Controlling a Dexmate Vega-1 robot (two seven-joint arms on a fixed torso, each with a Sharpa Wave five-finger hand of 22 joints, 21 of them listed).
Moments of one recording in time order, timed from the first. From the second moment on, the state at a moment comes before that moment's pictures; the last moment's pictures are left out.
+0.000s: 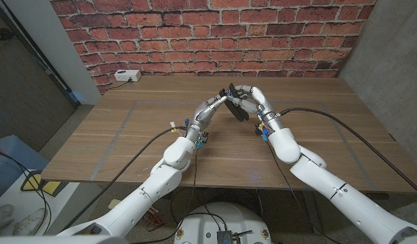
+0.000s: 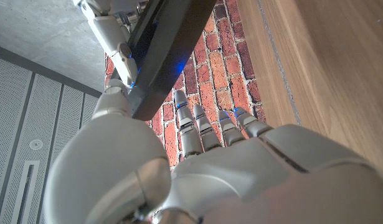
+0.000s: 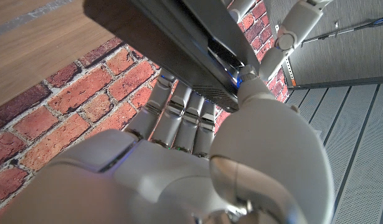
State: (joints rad) left arm 0.93 0.35 0.56 -1.47 -0.48 -0.43 0.02; left_hand 0.70 -0.05 0.24 -0.13 0.23 0.60 -0.11 0.26 0.24 0.26 -0.17 0.27 0.30 0.08 -0.04 0.19 0.18 0.07 0.00 0.19 0.17; right arm -1.00 -0.58 -0.51 -1.78 -0.16 0.23 -0.38; right_hand 0.97 0.14 0.30 -0.14 0.19 0.80 0.00 0.27 0.46 0.87 -0.03 0.63 0.55 0.92 -0.13 0.41 0.94 0.58 -0.06 1.02 0.34
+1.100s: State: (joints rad) left arm 0.91 0.29 0.58 -1.42 -0.50 -0.45 0.00; left_hand 0.75 -0.01 0.25 -0.13 0.24 0.68 -0.12 0.28 0.24 0.29 -0.19 0.29 0.31 0.09 -0.04 0.19 0.18 0.07 0.00 0.19 0.17; right arm -1.00 -0.58 -0.49 -1.74 -0.16 0.27 -0.41; right_hand 0.97 0.15 0.31 -0.15 0.18 0.80 0.01 0.26 0.45 0.86 -0.03 0.63 0.54 0.92 -0.13 0.41 0.95 0.57 -0.06 1.06 0.33
